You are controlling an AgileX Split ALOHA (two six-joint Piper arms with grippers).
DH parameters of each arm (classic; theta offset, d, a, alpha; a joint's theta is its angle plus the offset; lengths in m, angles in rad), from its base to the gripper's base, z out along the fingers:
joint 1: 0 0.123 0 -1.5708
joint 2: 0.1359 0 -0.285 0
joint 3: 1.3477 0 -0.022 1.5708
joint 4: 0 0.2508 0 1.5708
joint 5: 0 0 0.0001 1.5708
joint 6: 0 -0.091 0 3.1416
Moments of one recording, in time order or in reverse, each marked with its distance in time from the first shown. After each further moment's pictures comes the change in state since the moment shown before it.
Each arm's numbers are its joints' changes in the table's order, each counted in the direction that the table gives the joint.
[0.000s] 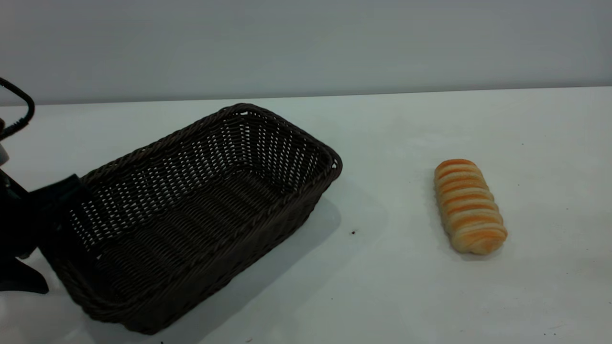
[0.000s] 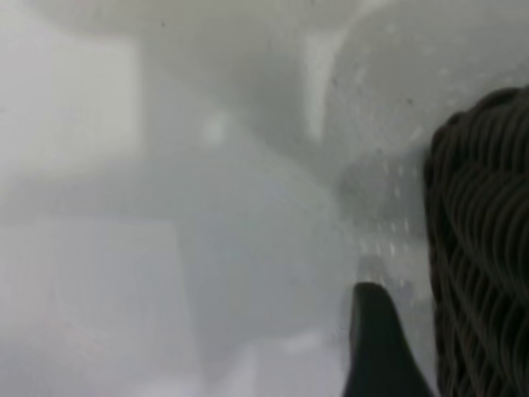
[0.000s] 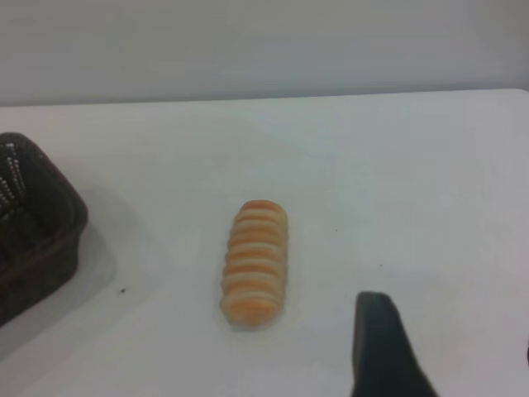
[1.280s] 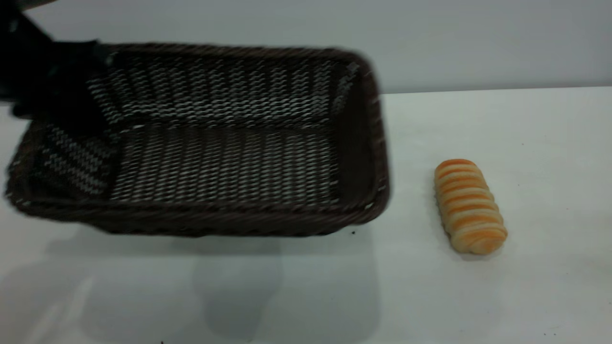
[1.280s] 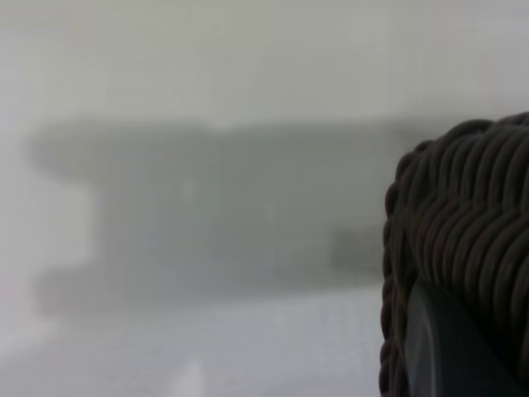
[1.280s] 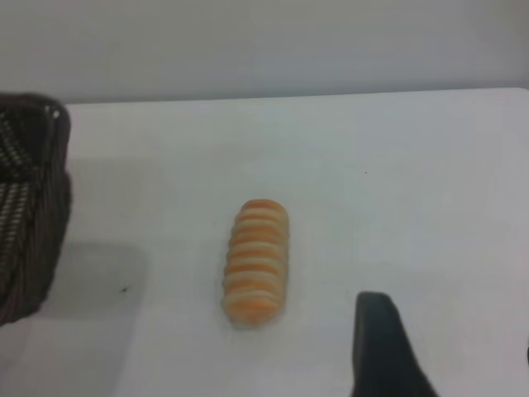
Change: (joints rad) left arm -0.017 -0.126 -0.413 0.034 -0.427 -0.547; right arm 0.000 0.000 0.000 0.003 -0.002 0.000
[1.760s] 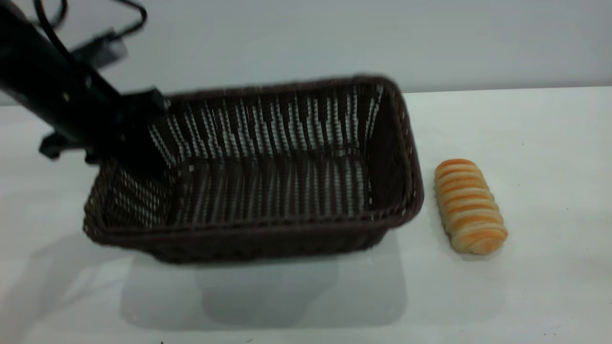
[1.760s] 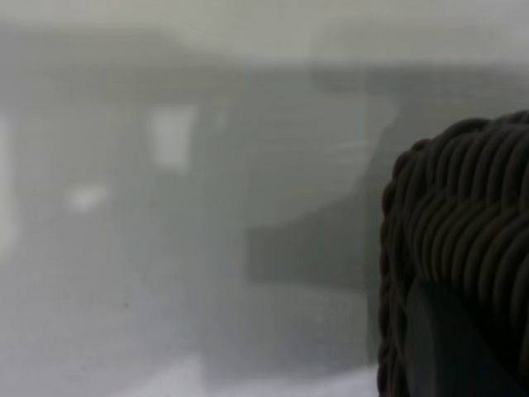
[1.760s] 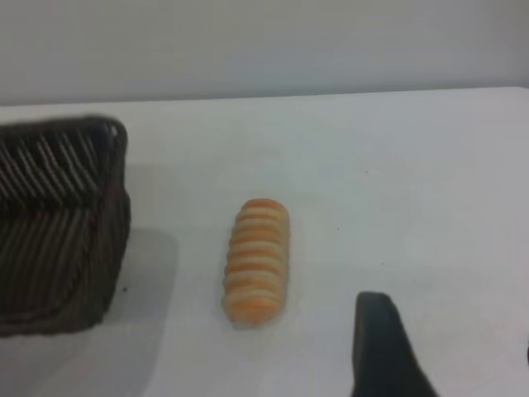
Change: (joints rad) left arm -0.005 0.283 -0.083 -0.273 0.013 -0.205; right arm 0.000 0.000 0.000 0.001 -0.001 0.000
